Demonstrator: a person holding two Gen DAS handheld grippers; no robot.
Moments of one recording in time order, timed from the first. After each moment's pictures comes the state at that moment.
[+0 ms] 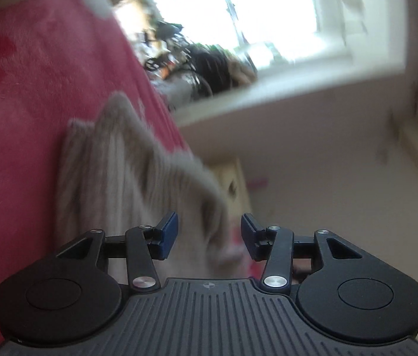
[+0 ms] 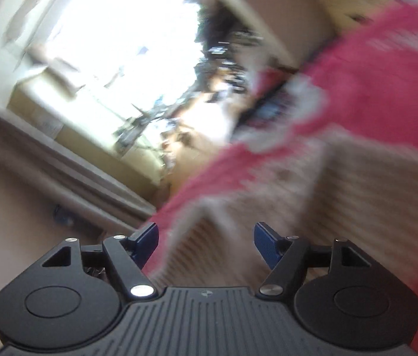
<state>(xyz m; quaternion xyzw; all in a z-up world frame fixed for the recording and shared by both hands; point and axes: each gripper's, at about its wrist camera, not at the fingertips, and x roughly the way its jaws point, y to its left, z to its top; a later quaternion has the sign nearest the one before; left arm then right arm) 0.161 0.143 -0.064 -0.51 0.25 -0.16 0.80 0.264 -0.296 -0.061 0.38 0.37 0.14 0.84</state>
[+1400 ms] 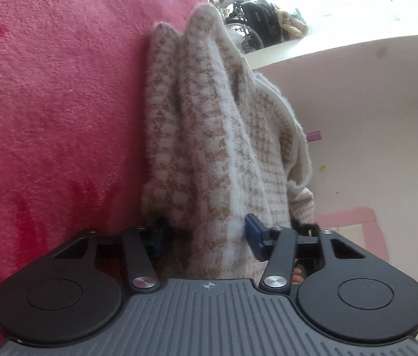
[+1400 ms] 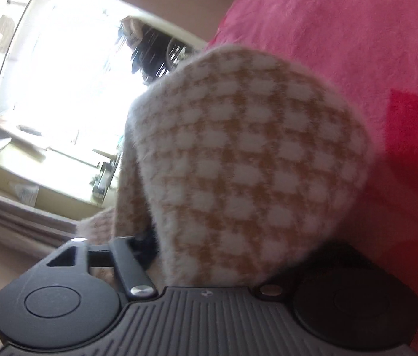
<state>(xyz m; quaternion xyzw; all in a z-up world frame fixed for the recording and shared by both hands) 0.159 0.140 -0.144 -0.51 0.36 -0.12 0.77 0.297 -0.341 -0.199 0.49 0.34 0.08 0.80</state>
